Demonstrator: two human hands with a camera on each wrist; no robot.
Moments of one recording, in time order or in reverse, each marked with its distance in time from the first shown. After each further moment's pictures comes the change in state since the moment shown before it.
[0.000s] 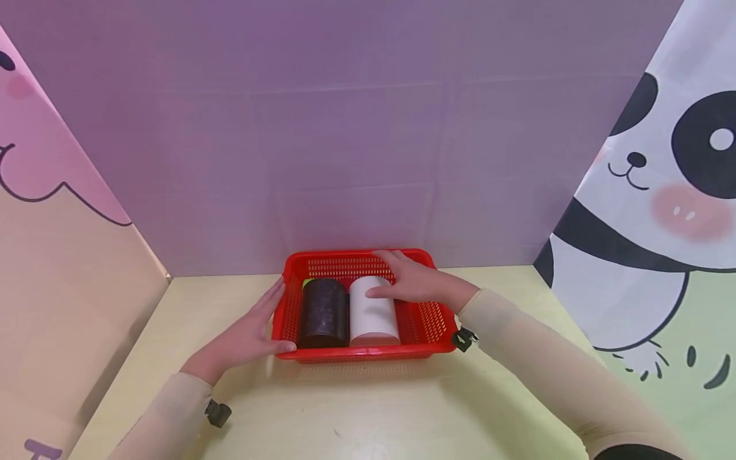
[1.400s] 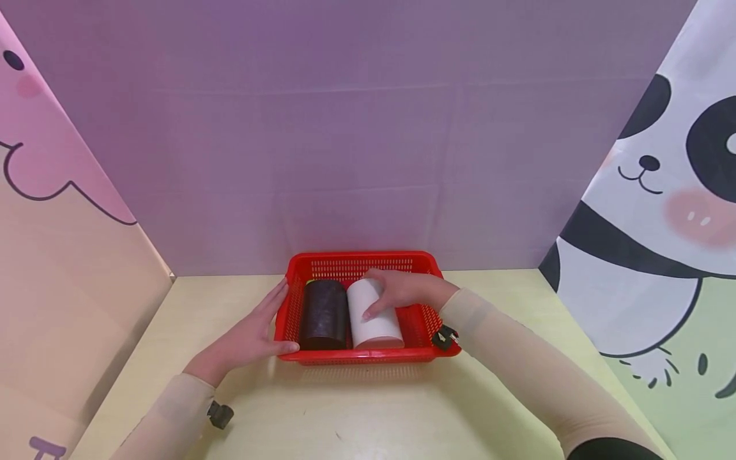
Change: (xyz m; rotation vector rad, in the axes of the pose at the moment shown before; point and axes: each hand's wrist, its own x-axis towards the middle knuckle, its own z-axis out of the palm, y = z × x) left_hand -0.002 0.008 0.001 -0.019 -0.003 -0.014; right_hand 0.019 -0.009 0.018 0.185 -0.212 0.132
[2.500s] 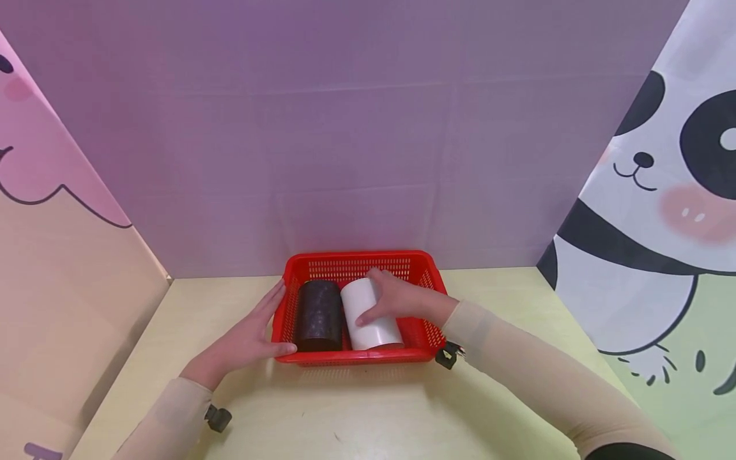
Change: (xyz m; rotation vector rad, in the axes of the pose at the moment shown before) left_hand -0.005 -0.006 -0.001 0.004 0.007 -0.020; right_hand -0.014 -0.014 0.025 0.053 0.147 -0.087
